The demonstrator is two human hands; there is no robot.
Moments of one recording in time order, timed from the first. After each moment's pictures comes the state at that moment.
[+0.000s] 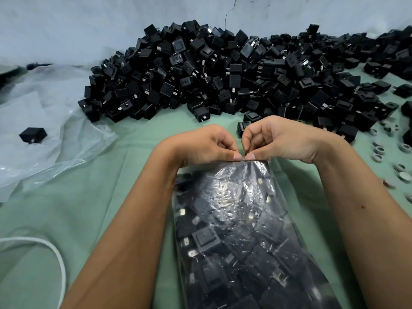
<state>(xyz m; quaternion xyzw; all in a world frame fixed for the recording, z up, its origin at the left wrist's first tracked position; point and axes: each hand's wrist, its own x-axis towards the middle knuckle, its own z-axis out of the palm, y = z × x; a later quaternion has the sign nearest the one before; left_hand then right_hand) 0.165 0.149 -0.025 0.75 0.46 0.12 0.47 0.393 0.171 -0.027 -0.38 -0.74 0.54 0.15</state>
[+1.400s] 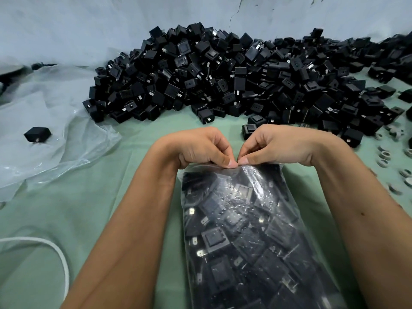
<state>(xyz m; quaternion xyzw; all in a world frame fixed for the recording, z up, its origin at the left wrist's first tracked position) 0.153 0.149 -0.018 0.67 0.48 0.10 0.55 0.374 0.168 -0.019 -0.42 -0.77 0.48 0.05</state>
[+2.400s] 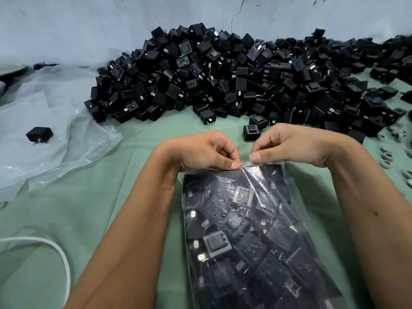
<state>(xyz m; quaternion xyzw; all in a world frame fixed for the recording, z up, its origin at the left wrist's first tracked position) 0.152 0.150 -0.029 0.72 0.39 0.10 0.56 0.394 0.169 -0.020 -0.37 -0.78 0.50 0.10</state>
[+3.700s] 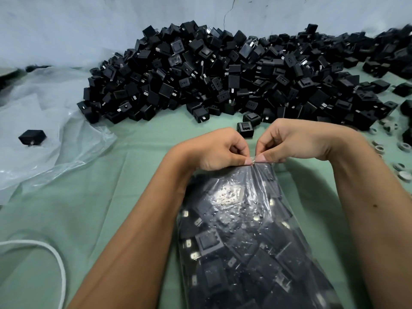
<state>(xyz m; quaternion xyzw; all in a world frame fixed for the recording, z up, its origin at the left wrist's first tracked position) 0.188 0.150 -0.029 0.78 0.44 0.11 0.43 0.408 0.170 -0.016 -0.40 -0.78 0.48 0.06</state>
